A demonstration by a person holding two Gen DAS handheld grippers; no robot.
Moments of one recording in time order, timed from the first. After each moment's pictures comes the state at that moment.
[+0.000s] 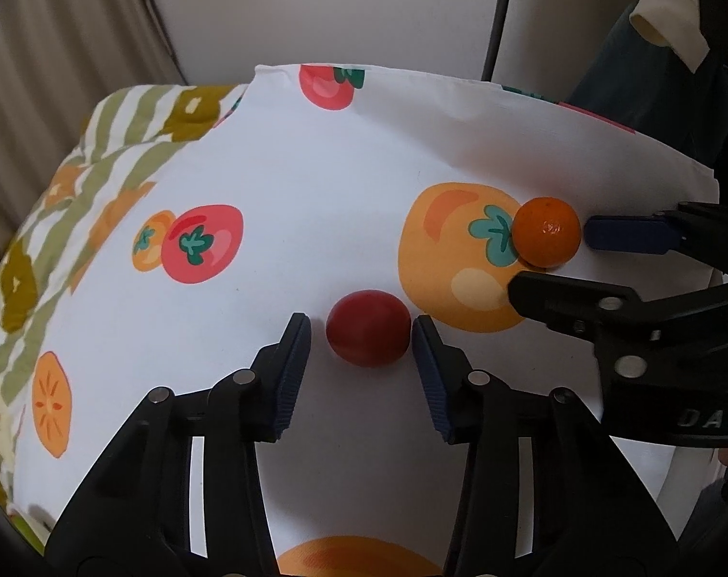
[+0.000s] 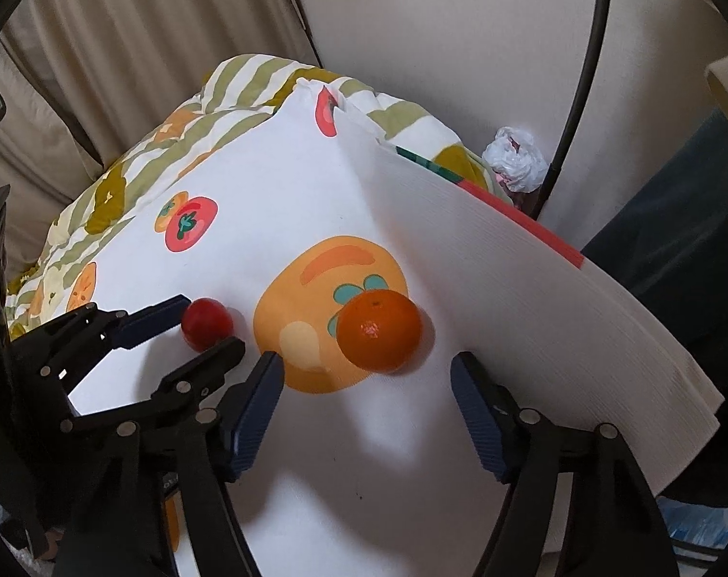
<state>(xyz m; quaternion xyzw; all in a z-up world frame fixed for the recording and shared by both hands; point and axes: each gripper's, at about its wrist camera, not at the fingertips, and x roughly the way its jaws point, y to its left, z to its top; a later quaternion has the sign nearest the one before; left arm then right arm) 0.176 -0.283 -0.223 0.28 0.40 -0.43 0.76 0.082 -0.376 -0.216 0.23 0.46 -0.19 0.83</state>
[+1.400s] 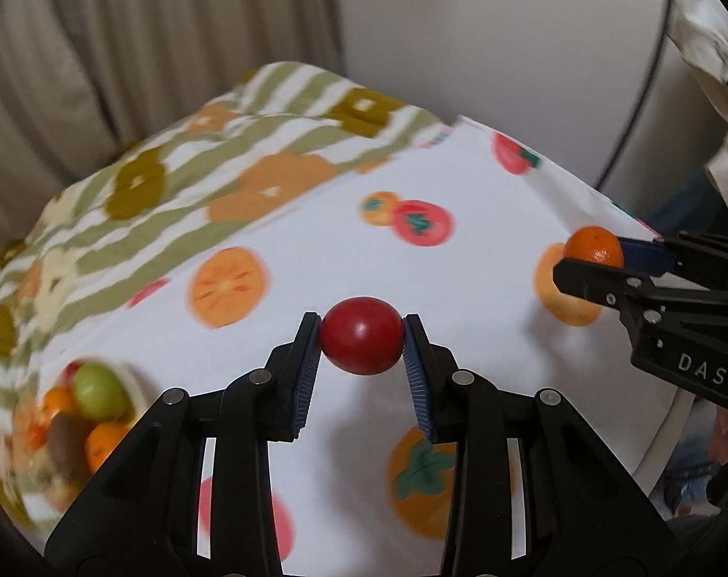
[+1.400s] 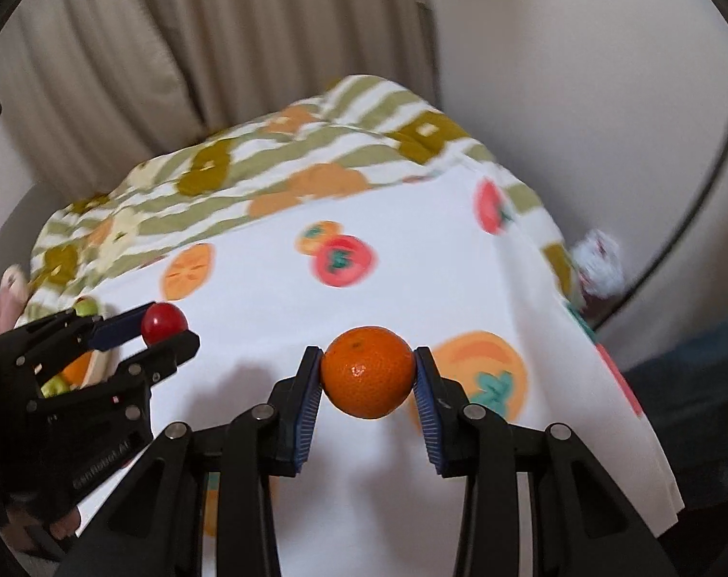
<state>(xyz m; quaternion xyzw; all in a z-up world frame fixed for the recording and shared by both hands) 0.187 -0.155 -0.135 0.16 0.40 -0.25 0.86 0.117 -0.307 -0.145 0.12 0.43 -0.04 0.90</state>
